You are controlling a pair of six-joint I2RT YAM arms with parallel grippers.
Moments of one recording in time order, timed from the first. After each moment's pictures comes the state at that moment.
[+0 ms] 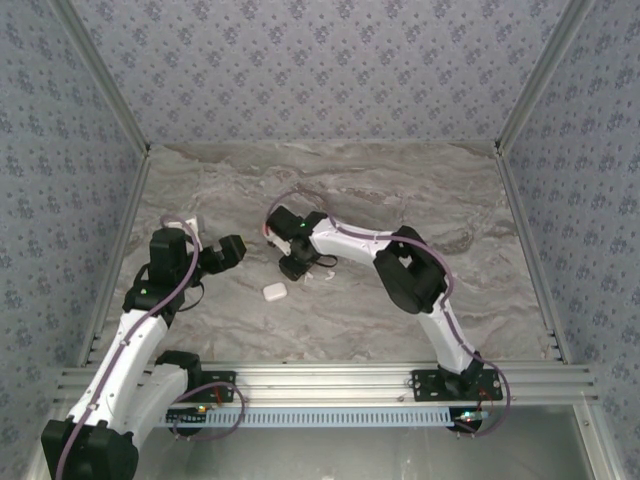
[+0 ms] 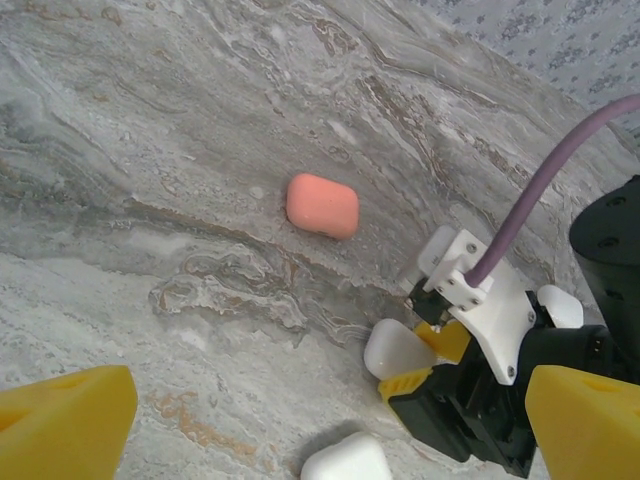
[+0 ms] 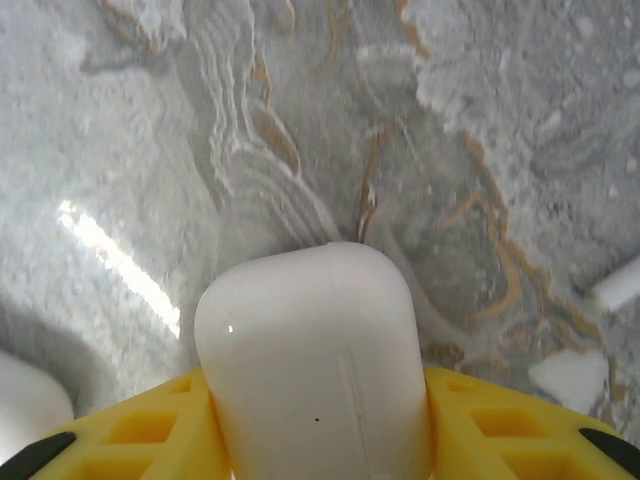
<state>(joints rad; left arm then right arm) -0.17 0.78 0.60 -0.42 0.22 -0.50 0.89 2.18 1.68 -0.78 0.02 -0.01</state>
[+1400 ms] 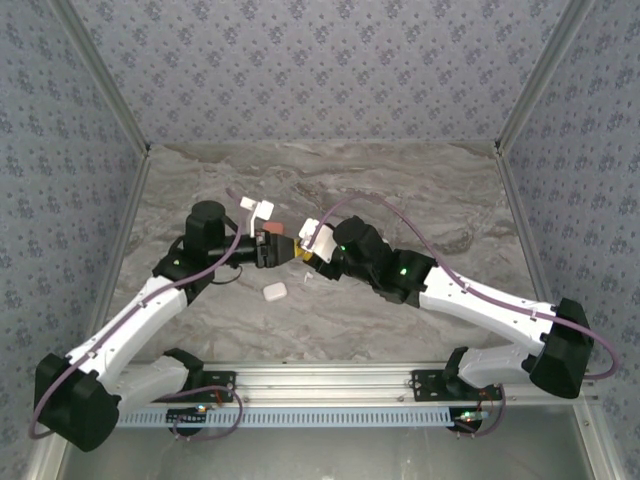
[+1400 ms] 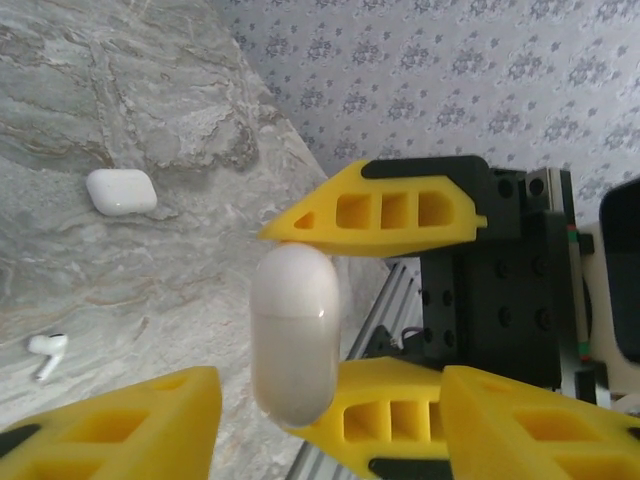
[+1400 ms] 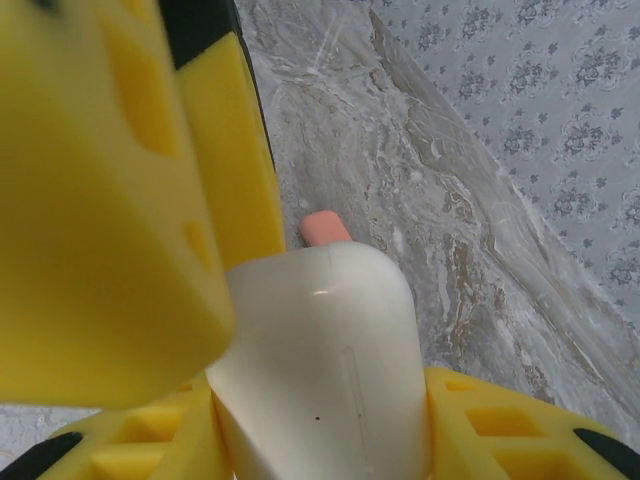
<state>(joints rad) -0.49 1.04 0.78 -0.09 0.81 -0.62 1.00 1.27 1.05 -0.29 0.18 -0.33</state>
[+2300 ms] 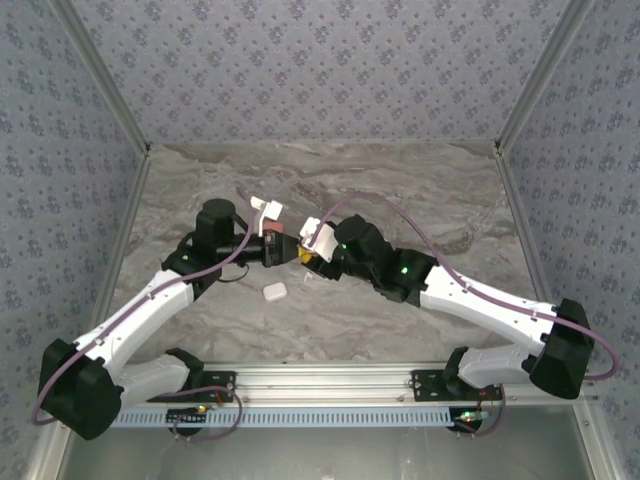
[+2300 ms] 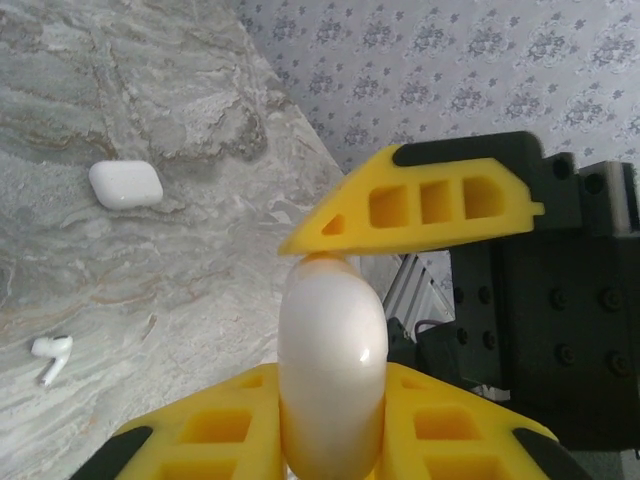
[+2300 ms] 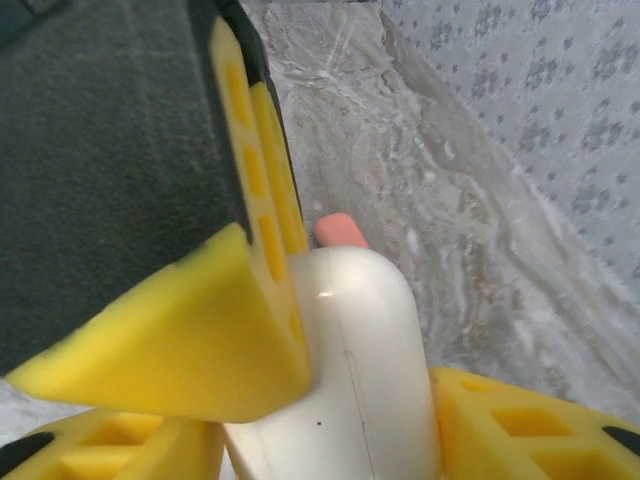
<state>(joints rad) -0.53 1.10 0.80 -0.08 0.79 -0.58 0.99 1.26 1.05 -0.30 0.13 -0.30</state>
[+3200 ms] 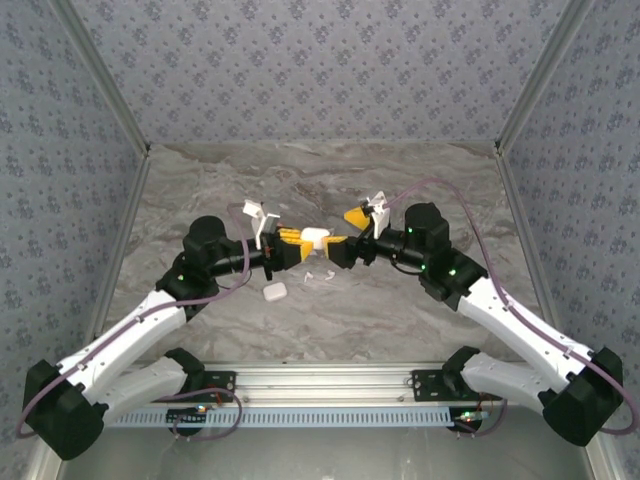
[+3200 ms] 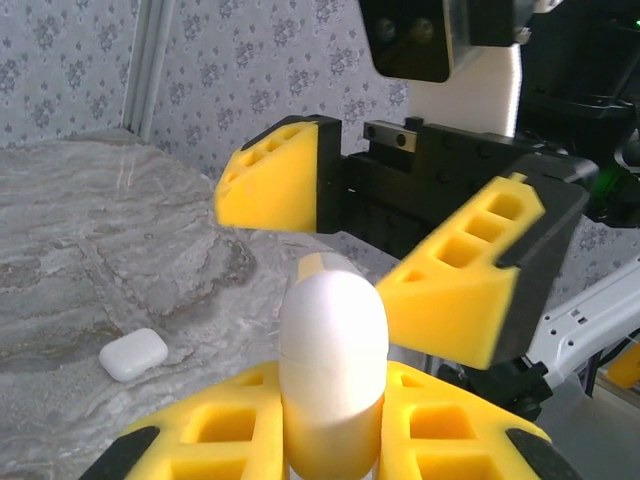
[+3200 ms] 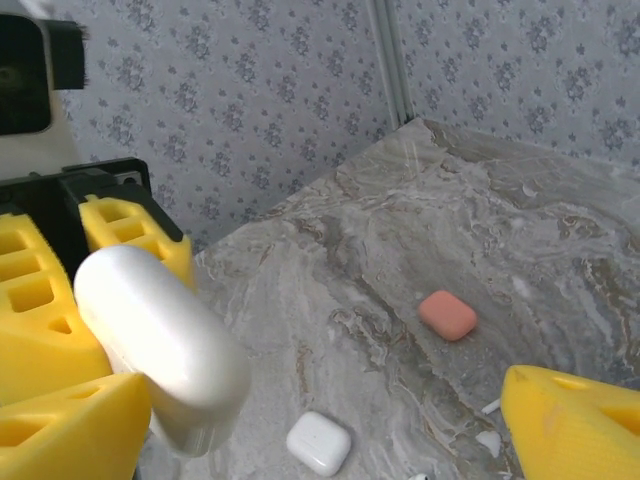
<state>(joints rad) -0.64 0.95 0.71 0.17 0.65 -0.36 0.66 1.02 0.86 -0.04 -0.39 0.20</state>
